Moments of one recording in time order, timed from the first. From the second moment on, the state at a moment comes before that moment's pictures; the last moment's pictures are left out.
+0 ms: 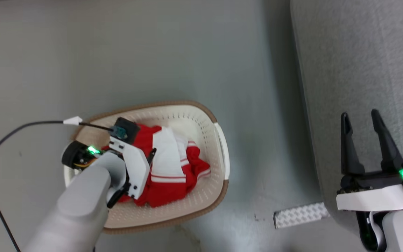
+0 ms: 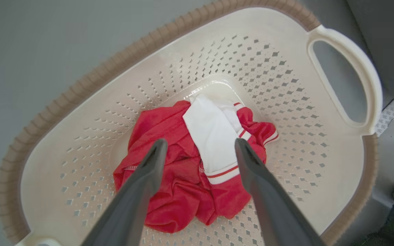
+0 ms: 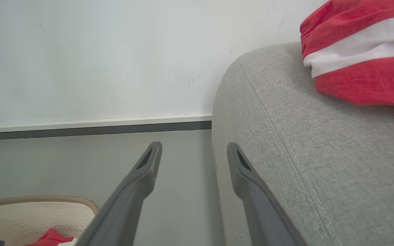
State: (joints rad) left arm -0.81 0.23 -0.64 0.90 -0.33 -0.13 0.14; right arm -0.30 -0.05 0.04 0.13 0.25 0.13 -0.26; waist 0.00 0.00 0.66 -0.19
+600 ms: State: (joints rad) left arm -1.01 0.23 -0.63 1.14 -0.33 -0.08 0.10; right arm -0.33 -0.05 0.04 0.04 0.27 0.13 -0.27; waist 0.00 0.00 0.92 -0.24
